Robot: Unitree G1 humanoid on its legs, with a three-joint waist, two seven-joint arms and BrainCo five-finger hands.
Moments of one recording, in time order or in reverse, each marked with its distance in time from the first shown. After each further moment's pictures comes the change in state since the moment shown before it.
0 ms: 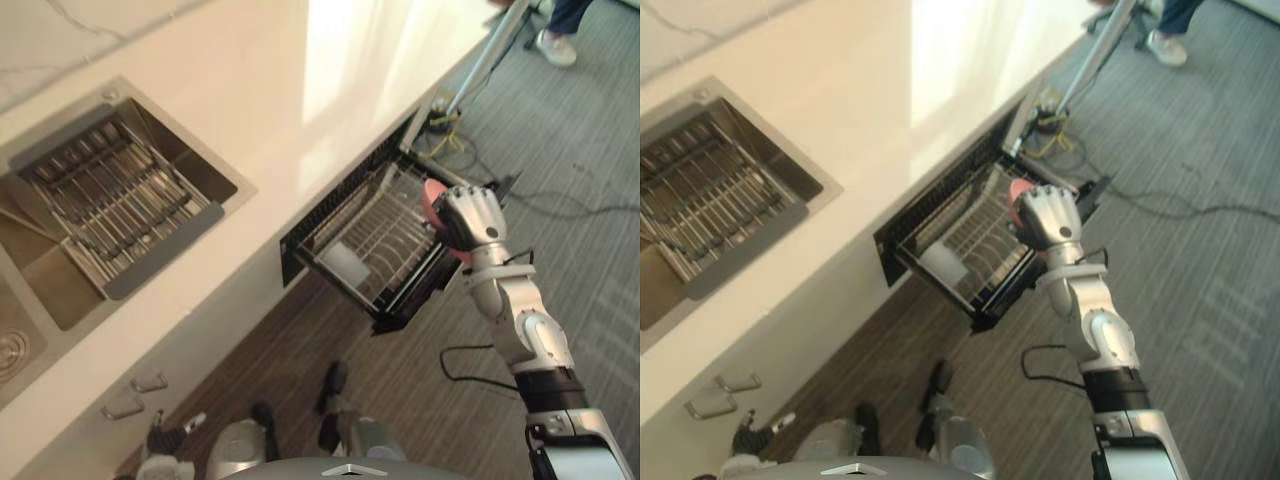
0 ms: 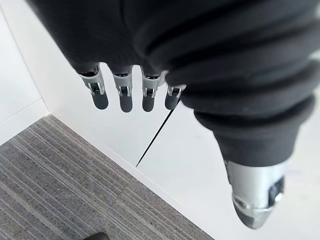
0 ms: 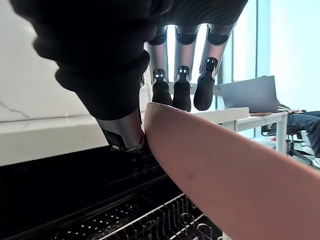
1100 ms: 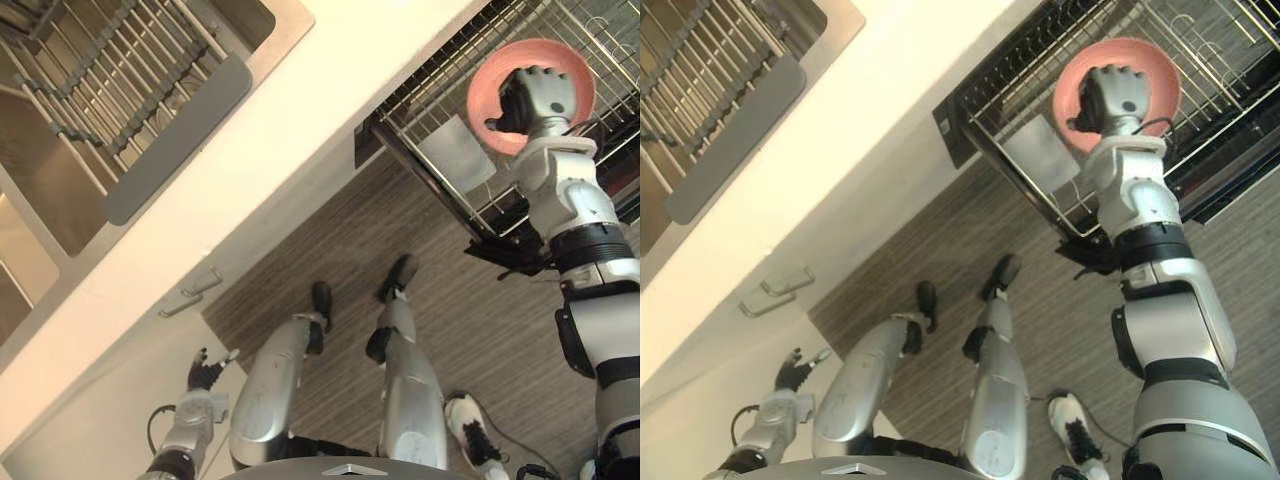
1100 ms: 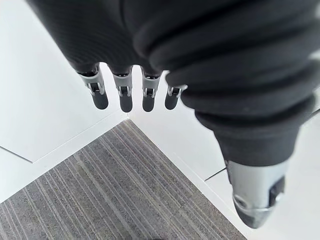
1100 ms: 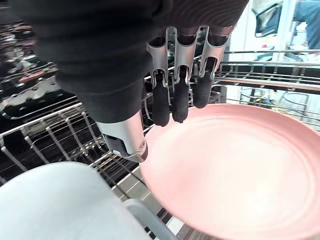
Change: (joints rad) left arm -0.163 -0.016 -0.275 -0.040 -0.328 0.039 -0.028; right arm -0.675 -0.234 0.306 0.670 0.319 0.140 -0.018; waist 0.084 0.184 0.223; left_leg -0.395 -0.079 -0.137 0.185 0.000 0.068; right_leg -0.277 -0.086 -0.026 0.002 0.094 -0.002
